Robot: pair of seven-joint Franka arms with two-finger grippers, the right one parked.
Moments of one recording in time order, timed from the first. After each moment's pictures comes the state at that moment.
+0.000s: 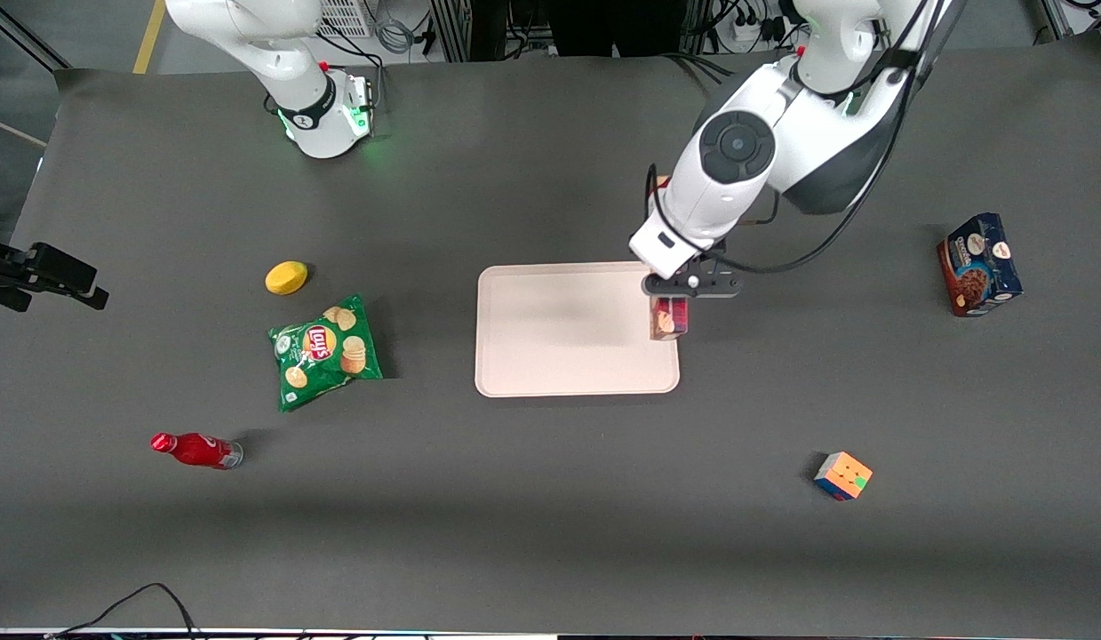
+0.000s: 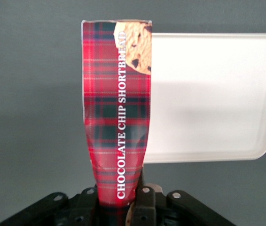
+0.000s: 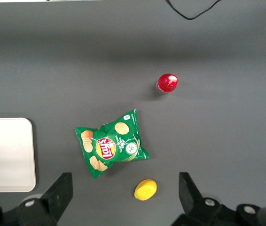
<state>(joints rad) 0.03 0.23 -0.69 -1.88 0.02 2.00 -0.69</state>
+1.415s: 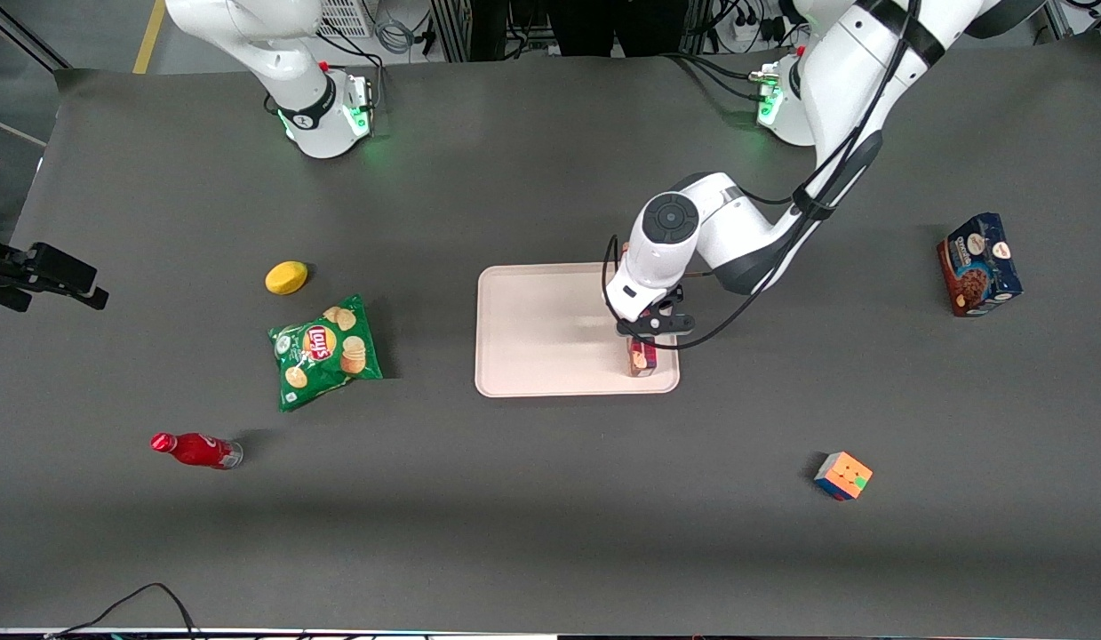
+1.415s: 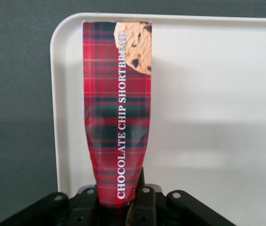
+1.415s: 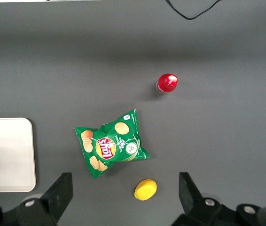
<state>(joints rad) -0.01 0.57 -0.69 -2.01 0.49 2.41 -1.05</state>
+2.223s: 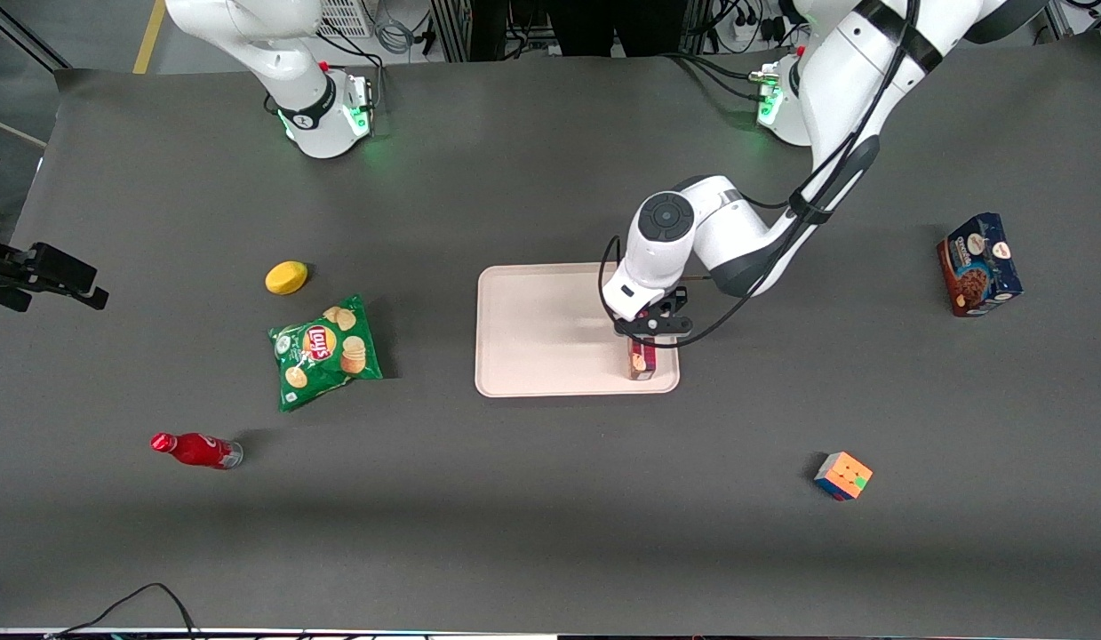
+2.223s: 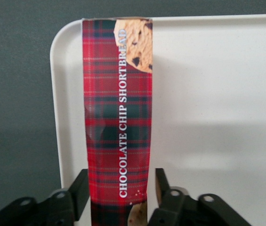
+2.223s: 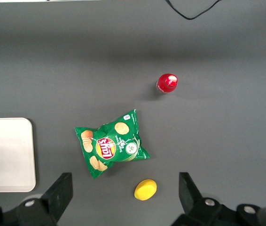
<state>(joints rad) -0.01 0.59 -0.69 -2.01 0.56 2.41 -1.05</state>
